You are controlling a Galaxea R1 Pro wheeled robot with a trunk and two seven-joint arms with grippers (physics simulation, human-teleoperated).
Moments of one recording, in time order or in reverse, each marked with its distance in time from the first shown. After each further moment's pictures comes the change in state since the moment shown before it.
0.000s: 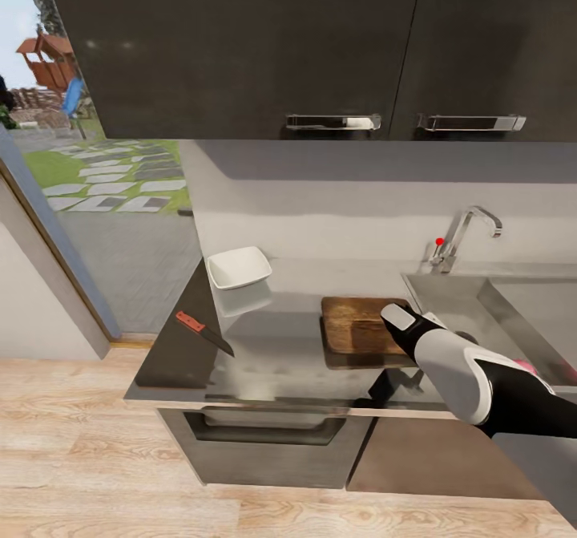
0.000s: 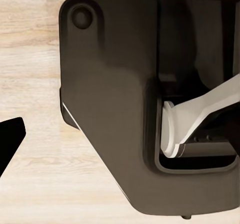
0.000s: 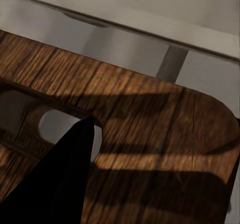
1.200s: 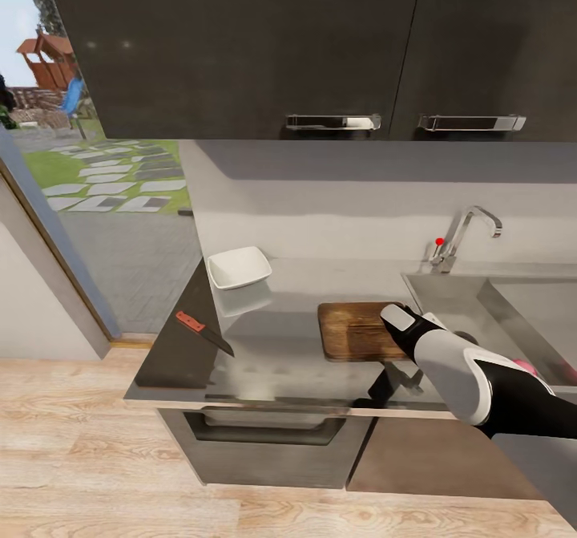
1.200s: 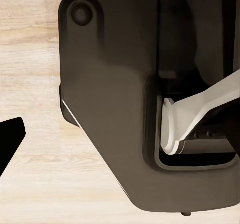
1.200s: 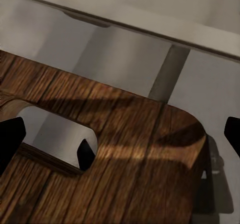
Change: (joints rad) left arm 0.000 -0.001 0.000 0.009 0.000 0.000 0.000; right arm 0.002 0.001 0.001 0.000 -0.001 -0.004 0.006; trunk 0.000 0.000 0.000
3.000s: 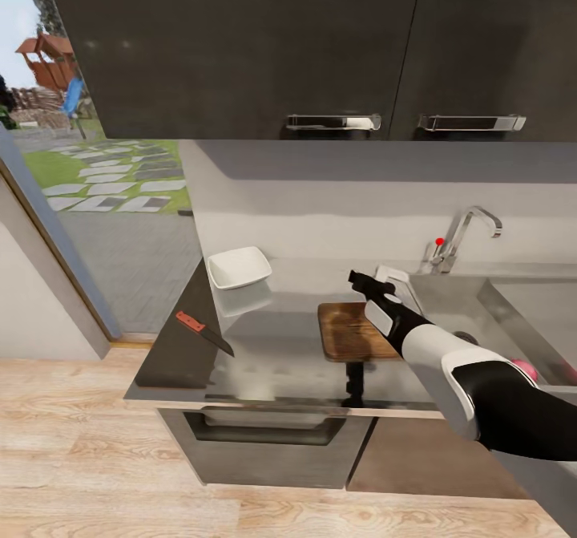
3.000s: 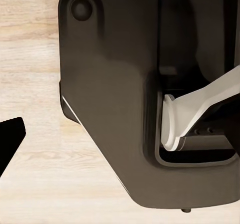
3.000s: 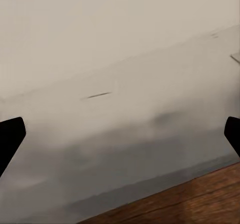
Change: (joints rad) left arm -0.002 0.000 0.000 0.011 0.001 0.002 0.000; right arm 0.000 0.048 0.400 -0.094 0.154 0.000 0.587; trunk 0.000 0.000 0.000
